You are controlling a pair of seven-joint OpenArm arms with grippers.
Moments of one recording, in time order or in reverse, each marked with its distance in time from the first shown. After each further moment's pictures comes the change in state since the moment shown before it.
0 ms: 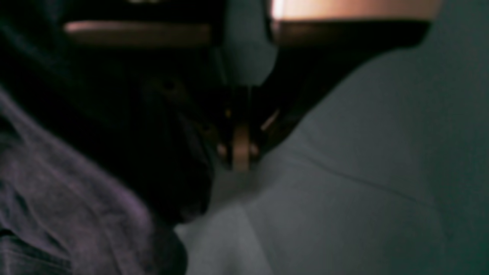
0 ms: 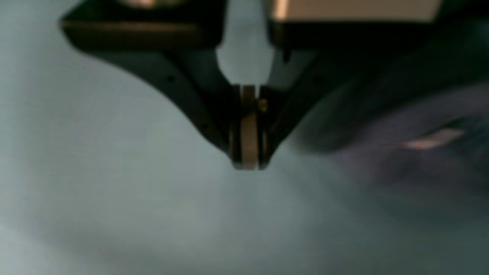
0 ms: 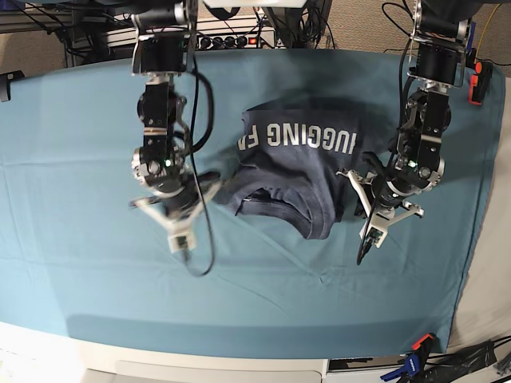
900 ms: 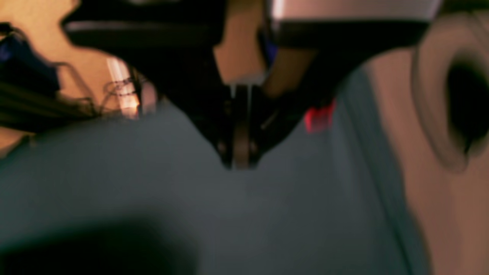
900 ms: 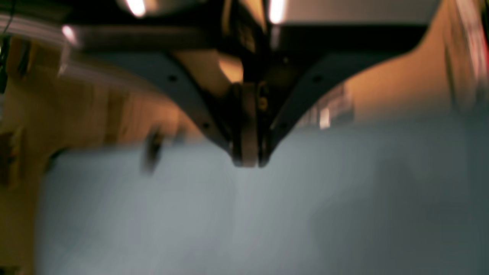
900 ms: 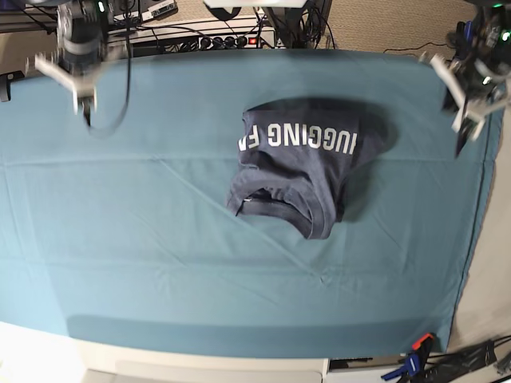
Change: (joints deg) left arm 51.3 -12.7 -37.0 41.6 -17.4 -3.9 14.2; right arm -56.0 15.0 17.5 42.8 1.4 -6.1 -7.7
